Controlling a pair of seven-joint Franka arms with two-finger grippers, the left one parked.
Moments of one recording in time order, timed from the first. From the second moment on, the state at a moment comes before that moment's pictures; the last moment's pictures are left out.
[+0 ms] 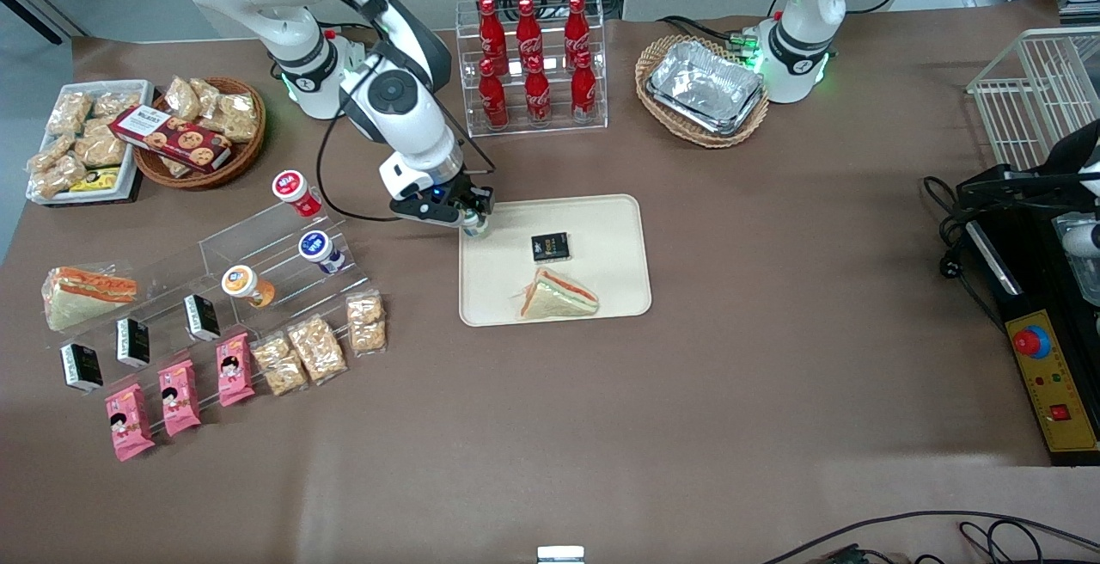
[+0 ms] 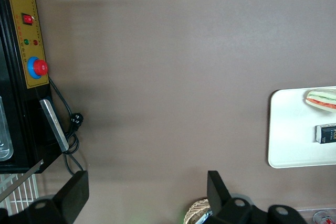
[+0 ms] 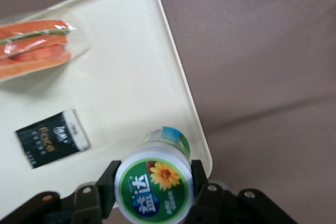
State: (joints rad) arm -0.01 0.18 0.73 -2.39 -0.13 2.63 1.11
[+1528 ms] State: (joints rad) arm -0.05 0.19 0.73 -2.30 -0.34 2.50 1.28
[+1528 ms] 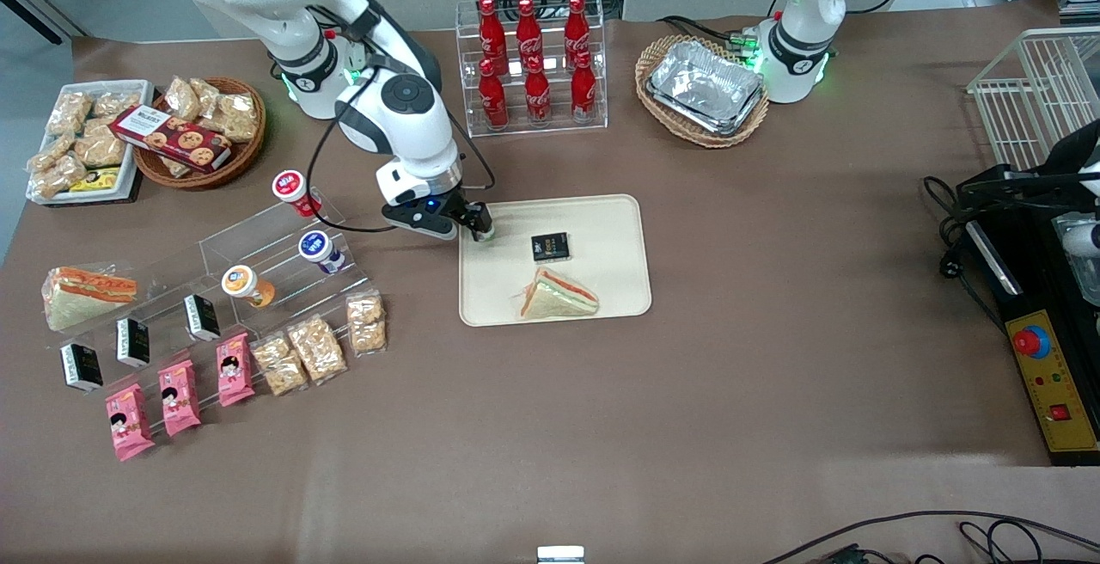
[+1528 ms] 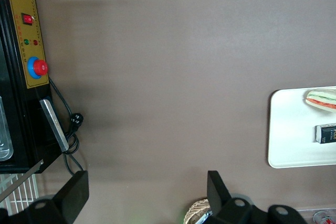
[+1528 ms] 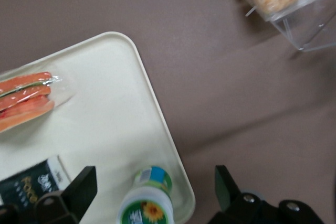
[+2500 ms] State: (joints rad) arm -0.09 -0.08 0.14 -1.87 0.01 1.72 0.00
